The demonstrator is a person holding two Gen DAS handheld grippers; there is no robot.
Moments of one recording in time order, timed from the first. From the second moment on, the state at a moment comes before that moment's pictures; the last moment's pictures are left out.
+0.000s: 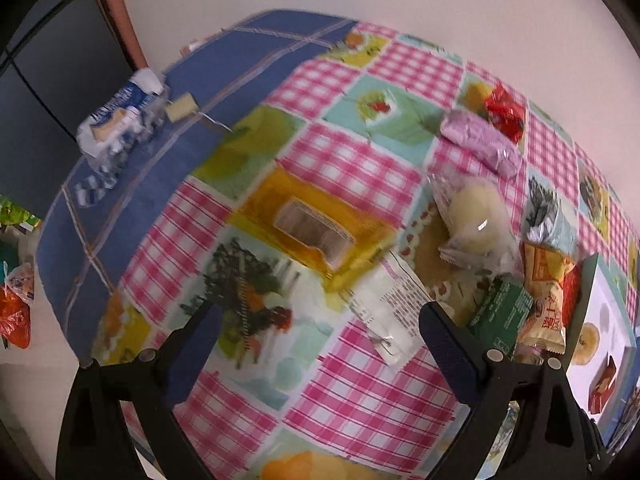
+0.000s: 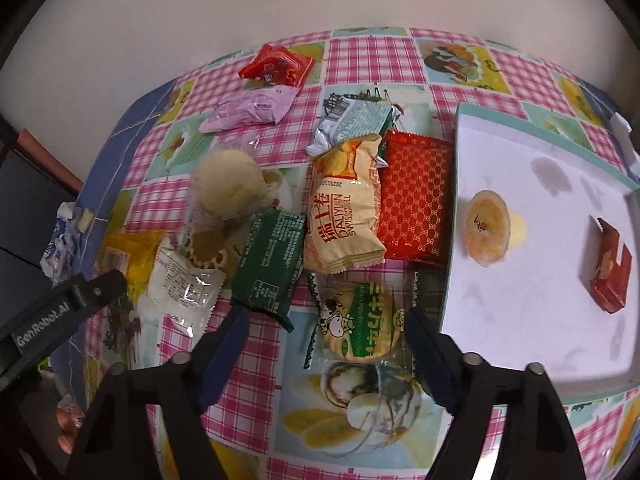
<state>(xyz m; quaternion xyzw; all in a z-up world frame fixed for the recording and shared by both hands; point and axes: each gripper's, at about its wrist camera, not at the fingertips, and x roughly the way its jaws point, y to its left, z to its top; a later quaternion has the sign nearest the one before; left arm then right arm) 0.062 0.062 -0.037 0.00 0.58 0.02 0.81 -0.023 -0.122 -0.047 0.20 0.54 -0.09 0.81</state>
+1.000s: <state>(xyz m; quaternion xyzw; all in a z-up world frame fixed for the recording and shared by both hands) 0.091 0.020 -0.103 -0.03 0.64 -0.01 0.77 -0.015 -0.122 -0.066 0.22 0.57 -0.06 0.79</state>
